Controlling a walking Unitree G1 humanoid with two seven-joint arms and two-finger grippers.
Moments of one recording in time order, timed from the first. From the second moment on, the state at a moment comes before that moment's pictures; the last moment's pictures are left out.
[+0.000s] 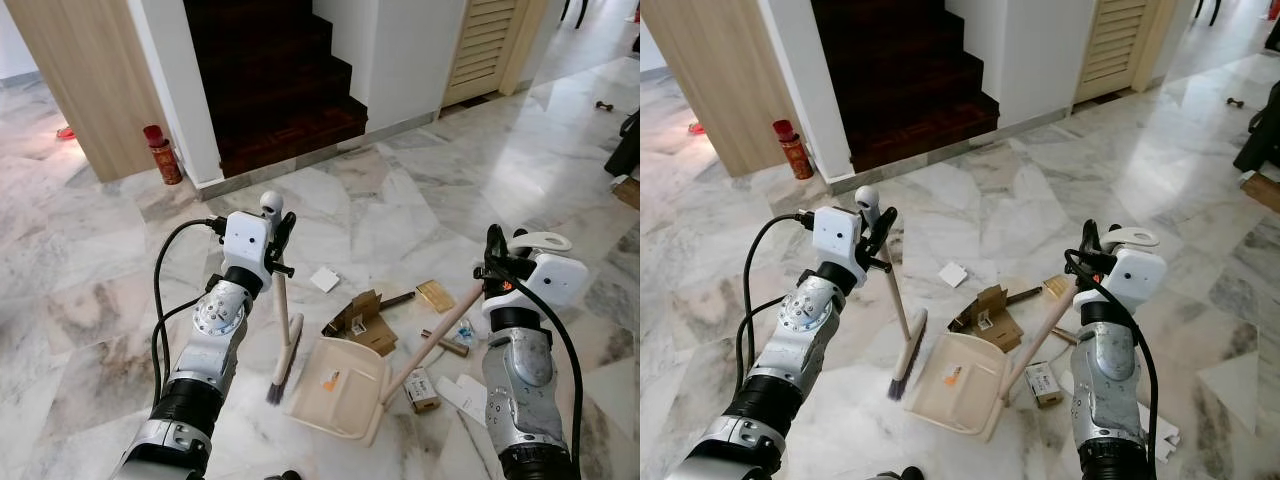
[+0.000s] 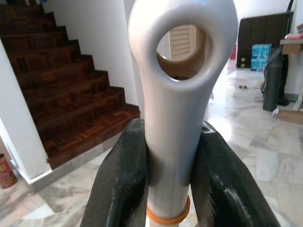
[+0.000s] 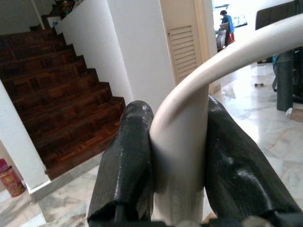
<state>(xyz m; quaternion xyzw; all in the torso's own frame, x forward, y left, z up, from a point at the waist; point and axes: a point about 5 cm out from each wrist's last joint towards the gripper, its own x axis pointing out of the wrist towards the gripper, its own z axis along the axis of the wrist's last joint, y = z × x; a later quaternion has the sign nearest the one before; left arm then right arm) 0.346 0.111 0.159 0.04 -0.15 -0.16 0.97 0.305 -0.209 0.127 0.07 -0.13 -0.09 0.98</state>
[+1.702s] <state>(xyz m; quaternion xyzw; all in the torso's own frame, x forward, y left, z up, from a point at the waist) 0.344 0.119 0.157 0.03 -0.14 -0.15 0.98 0.309 -0.201 0.130 0.06 -0.13 -0.07 0.99</state>
